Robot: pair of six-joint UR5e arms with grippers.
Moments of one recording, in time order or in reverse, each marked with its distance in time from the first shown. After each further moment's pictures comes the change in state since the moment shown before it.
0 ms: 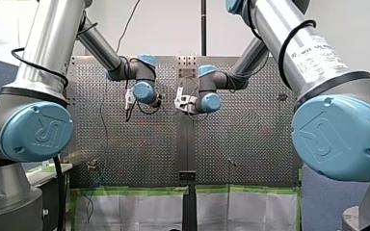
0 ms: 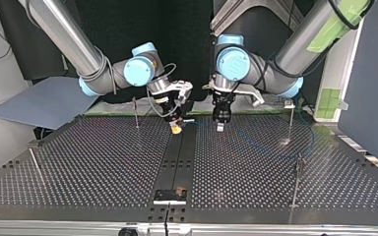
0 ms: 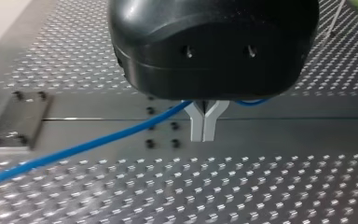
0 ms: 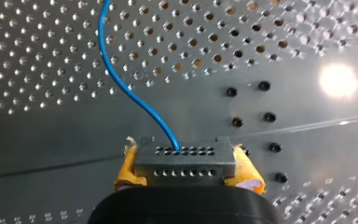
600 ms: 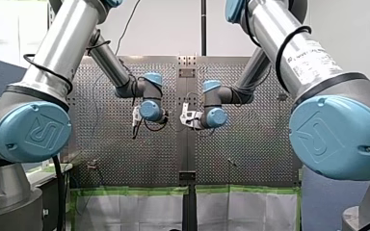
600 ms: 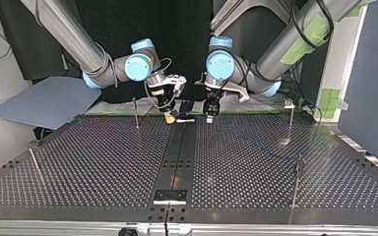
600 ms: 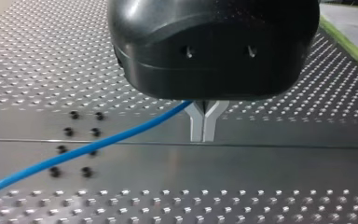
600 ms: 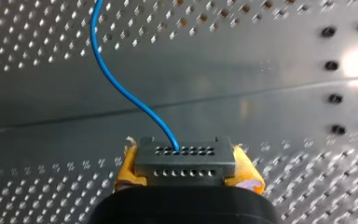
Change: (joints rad) left arm -0.038 -0.154 -0.001 0.105 0.011 -0.026; right arm -0.032 0.054 0.096 -0.078 0.023 -0.025
